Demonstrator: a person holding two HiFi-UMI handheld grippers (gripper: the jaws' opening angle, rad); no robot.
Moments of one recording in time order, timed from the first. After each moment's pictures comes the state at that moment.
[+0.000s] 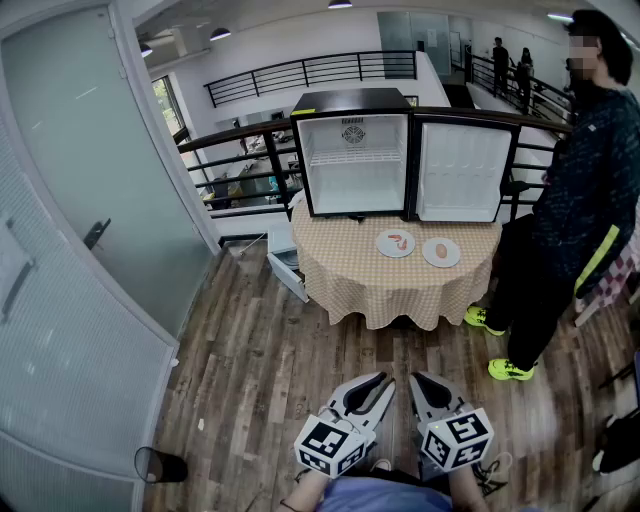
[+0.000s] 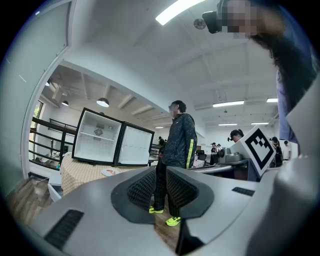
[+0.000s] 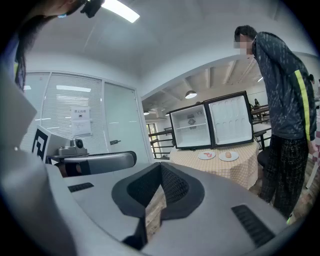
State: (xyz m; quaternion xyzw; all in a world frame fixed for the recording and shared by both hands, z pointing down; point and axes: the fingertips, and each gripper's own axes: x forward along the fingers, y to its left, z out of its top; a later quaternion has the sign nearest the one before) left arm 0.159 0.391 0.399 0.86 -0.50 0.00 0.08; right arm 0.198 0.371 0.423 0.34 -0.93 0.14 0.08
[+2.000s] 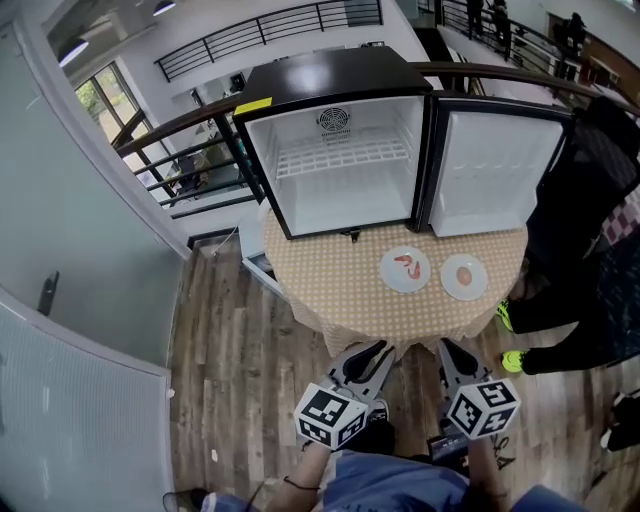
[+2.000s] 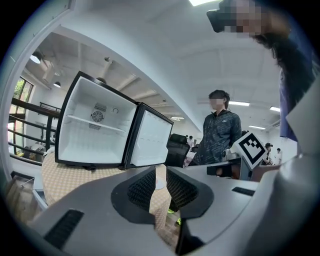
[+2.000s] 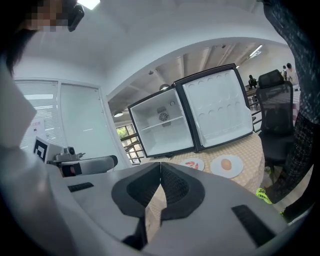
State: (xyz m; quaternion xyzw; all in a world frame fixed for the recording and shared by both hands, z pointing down) left arm 0.038 0.065 0.438 0.88 -0.44 0.03 0.15; right arm 0.136 0.044 0.462 0.45 -0.86 0.25 0.07
